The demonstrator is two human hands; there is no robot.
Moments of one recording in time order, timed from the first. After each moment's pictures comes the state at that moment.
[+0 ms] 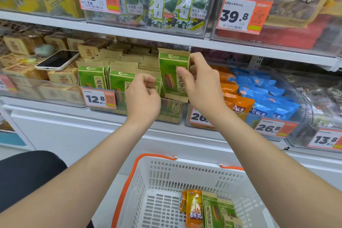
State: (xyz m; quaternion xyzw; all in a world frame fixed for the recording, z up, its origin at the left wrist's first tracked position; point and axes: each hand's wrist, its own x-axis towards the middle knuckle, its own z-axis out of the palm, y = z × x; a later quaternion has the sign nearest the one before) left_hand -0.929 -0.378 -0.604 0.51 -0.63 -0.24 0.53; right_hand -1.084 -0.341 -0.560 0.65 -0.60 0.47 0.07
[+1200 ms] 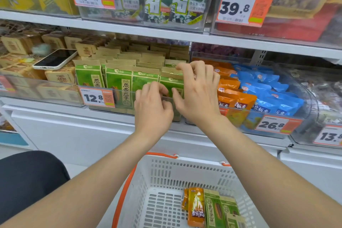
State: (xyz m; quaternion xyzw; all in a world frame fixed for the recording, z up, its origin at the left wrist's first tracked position) left_hand -0.945 -0.365 -0.636 0.48 -0.73 -0.11 0.48; right_hand -1.083 -0.343 -0.595 0.66 -0.63 0.29 0.30
